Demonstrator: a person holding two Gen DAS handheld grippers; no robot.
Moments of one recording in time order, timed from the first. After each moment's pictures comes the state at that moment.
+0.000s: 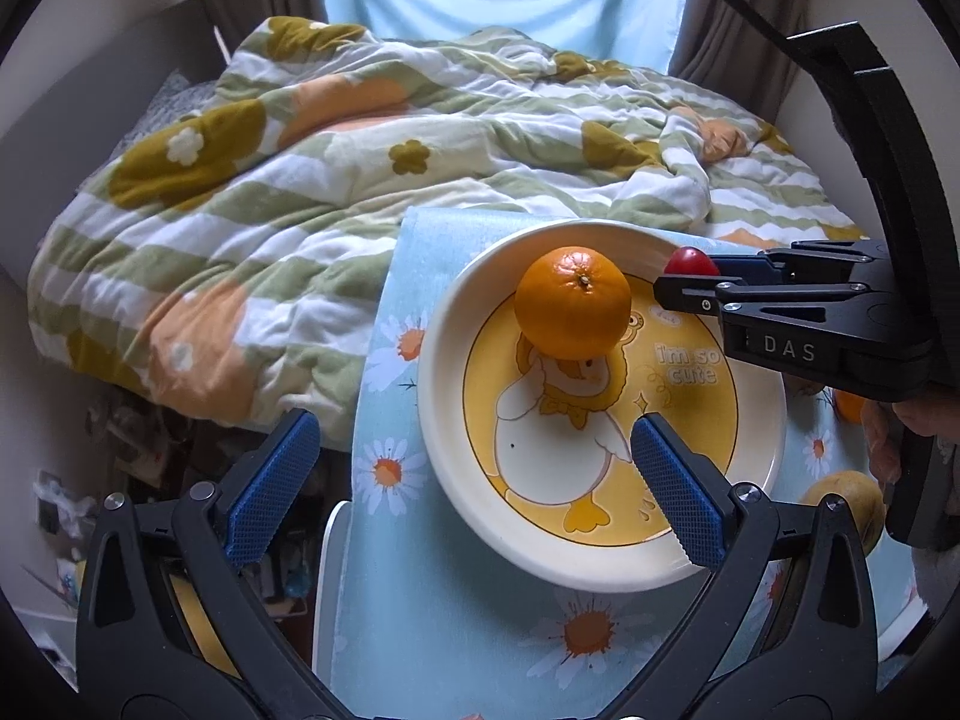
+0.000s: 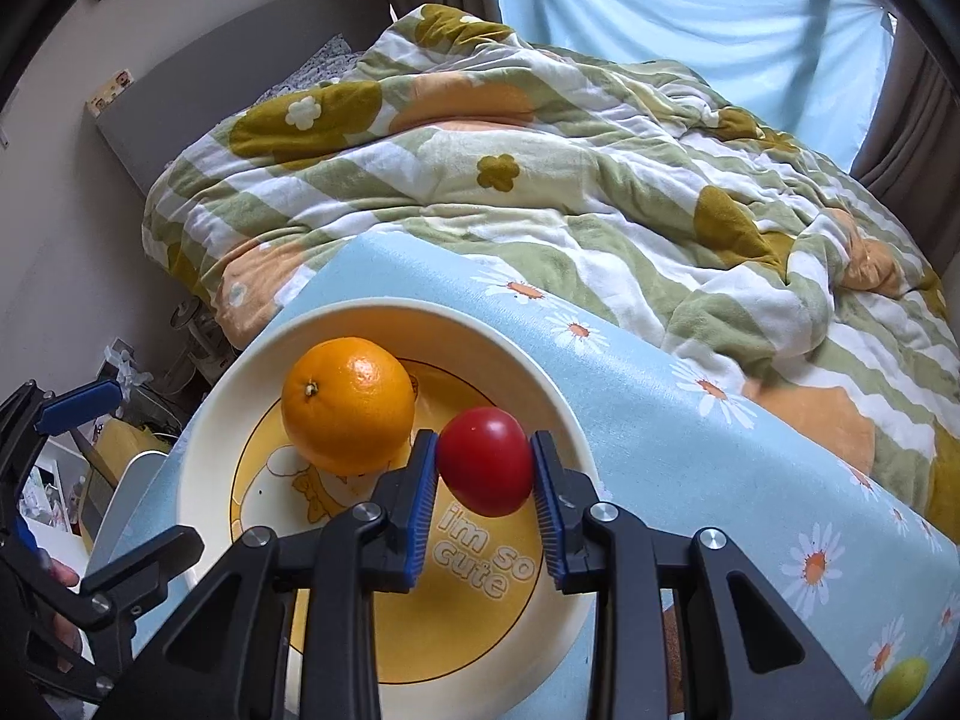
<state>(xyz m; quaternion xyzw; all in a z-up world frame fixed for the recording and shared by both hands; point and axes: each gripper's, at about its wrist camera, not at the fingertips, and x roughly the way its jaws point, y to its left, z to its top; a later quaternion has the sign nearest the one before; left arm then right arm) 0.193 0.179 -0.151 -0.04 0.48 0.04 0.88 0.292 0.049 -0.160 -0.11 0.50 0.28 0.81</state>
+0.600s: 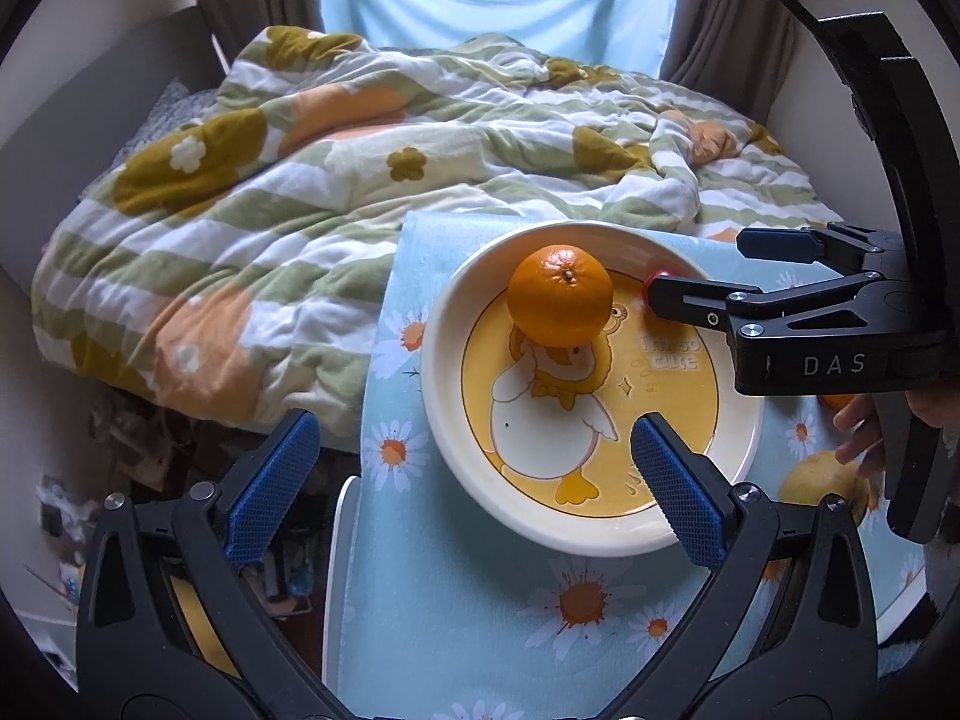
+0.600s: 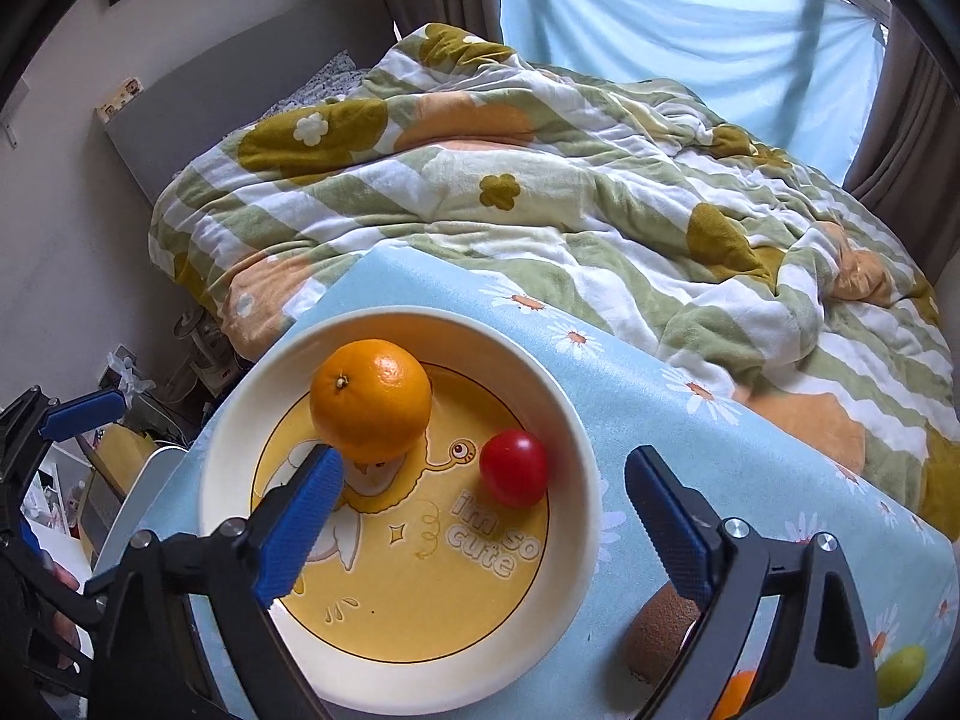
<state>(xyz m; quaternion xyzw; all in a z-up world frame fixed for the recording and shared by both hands) 0.175 0.175 -0.136 -0.03 0.47 0.03 0.88 0.273 0.040 -0.135 -0.10 0.47 0.28 0.83</state>
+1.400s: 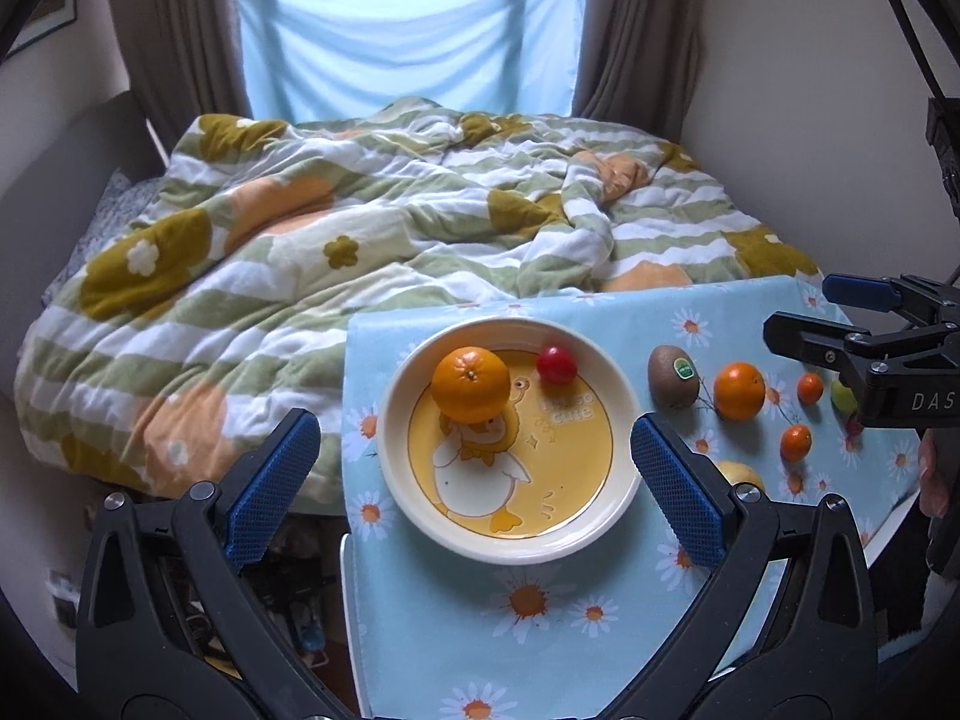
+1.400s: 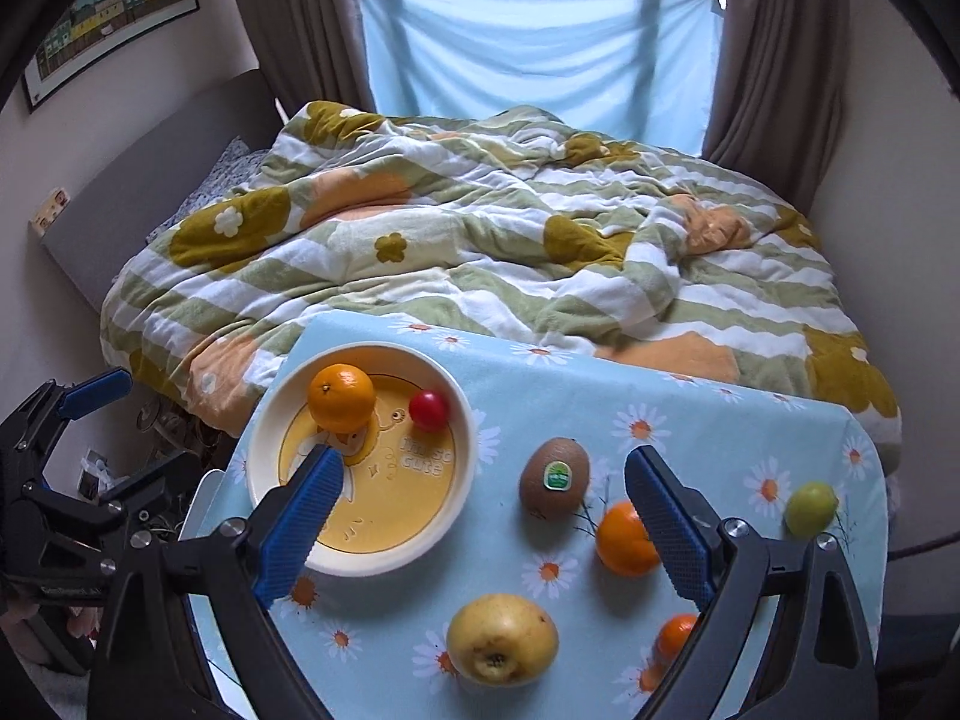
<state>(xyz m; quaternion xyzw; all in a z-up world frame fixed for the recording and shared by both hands) 0.164 0.152 -0.049 0.01 0.42 -0.06 0.90 0.196 -0.037 -0.032 -0.03 0.46 0.12 0.88</state>
